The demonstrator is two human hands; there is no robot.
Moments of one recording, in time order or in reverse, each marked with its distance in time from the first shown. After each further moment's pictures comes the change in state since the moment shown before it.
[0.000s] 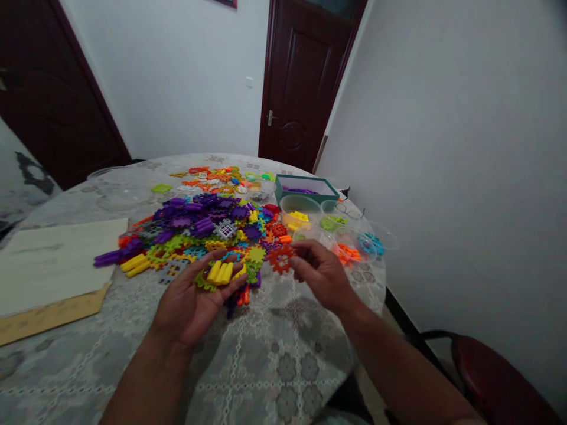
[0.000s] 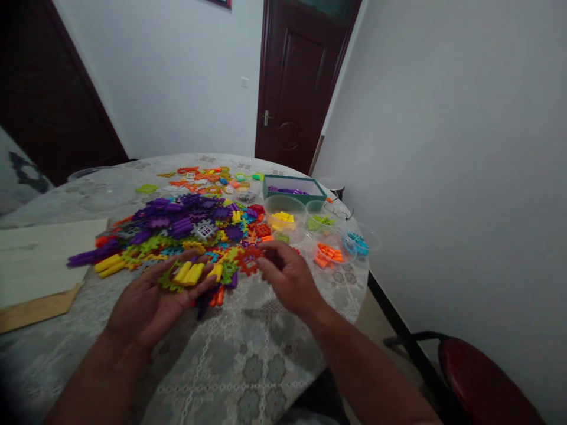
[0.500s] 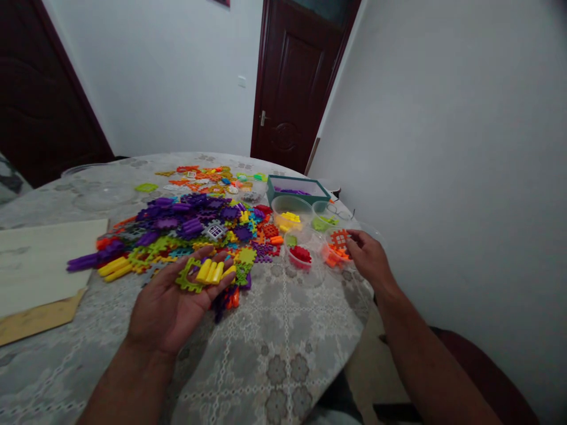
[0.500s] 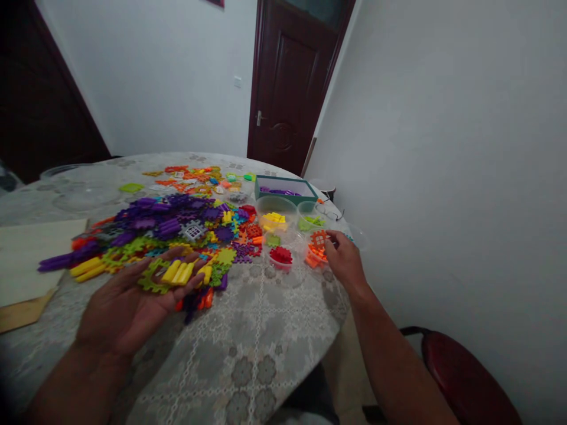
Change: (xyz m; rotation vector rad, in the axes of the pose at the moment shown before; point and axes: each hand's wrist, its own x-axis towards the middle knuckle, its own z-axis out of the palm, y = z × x) left_hand 0.001 0.005 -0.006 -0.039 -0.099 0.039; right_hand 0.010 0.070 -0.149 -0.594 0.402 0.227
